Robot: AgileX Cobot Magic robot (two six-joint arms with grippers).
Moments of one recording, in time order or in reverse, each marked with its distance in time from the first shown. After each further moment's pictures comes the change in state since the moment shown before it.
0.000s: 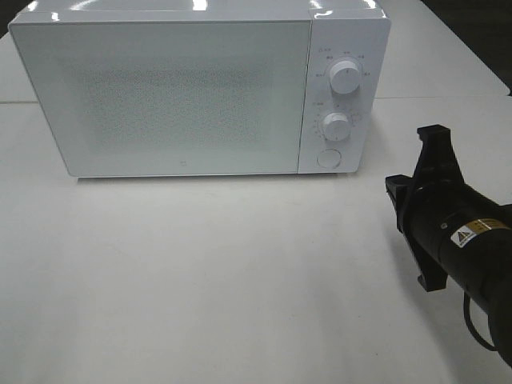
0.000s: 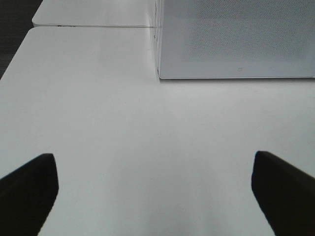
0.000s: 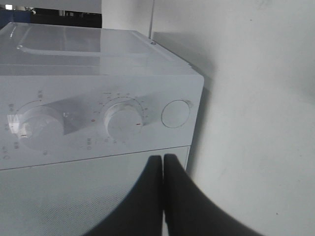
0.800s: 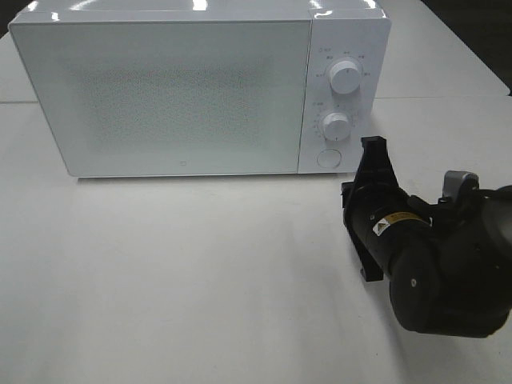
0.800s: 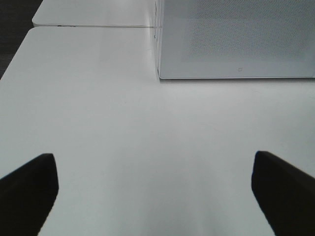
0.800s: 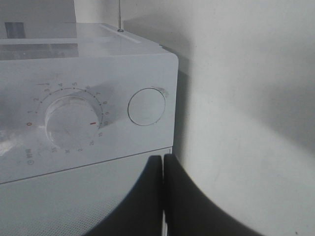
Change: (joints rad) left arm 0.000 0.000 0.000 0.000 0.000 0.000; right arm -0.004 0.294 -0.222 0.011 -0.009 0.105
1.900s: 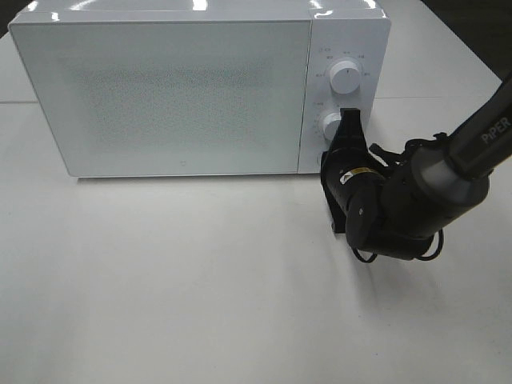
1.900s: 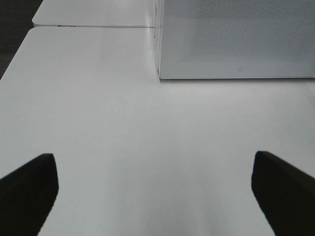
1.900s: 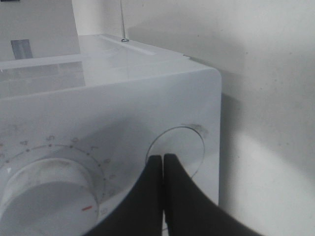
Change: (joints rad) left arm 0.000 0.000 0.000 0.000 0.000 -0.001; right arm -0.159 0.195 -0.324 -0.082 0.107 0.000
